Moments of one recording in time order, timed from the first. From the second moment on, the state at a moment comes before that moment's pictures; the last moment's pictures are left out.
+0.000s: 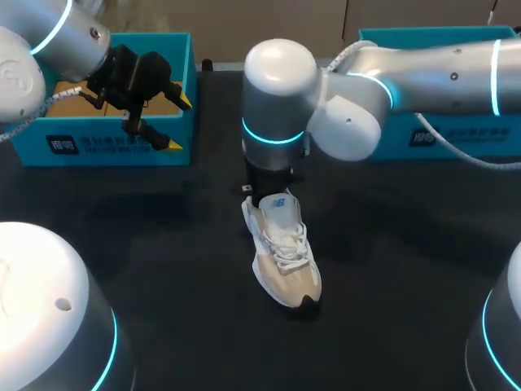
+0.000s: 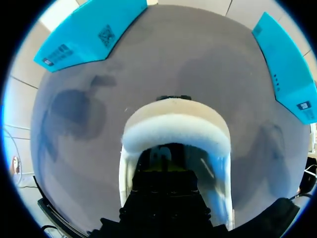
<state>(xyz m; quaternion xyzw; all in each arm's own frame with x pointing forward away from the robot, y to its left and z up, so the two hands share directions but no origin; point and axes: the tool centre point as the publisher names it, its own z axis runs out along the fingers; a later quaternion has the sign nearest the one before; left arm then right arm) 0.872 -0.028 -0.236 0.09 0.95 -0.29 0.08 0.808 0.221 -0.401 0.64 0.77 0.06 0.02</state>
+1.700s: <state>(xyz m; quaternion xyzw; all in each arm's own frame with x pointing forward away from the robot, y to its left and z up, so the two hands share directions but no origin) 0.872 -0.028 -0.236 0.09 0.95 -0.29 0.08 0.806 0.225 -0.408 0.67 0.74 0.03 0.06</state>
